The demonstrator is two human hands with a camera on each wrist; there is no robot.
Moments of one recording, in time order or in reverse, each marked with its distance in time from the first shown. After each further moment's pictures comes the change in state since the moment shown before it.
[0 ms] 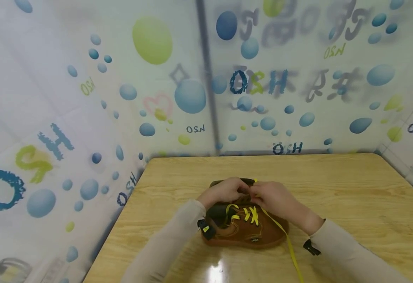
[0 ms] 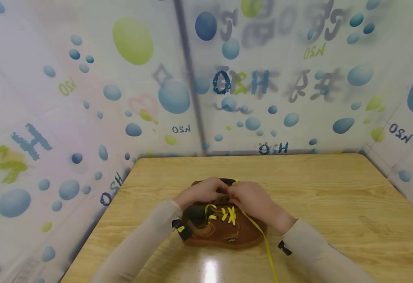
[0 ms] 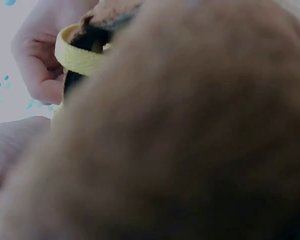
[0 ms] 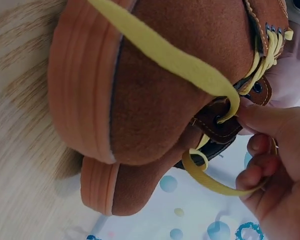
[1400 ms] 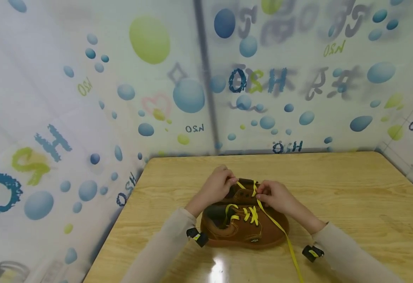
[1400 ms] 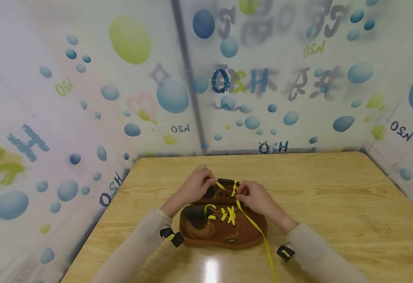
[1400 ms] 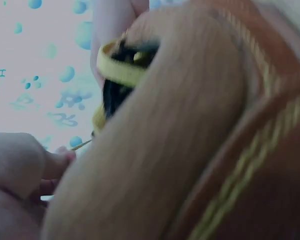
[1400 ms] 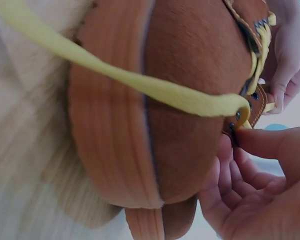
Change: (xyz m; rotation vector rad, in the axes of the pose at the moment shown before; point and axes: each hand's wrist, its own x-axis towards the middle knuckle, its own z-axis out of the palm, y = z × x) left_hand -0.031 0.010 -0.002 0.043 0.459 -0.150; right_hand -0.007 0.017 0.014 0.691 -0.112 0.544
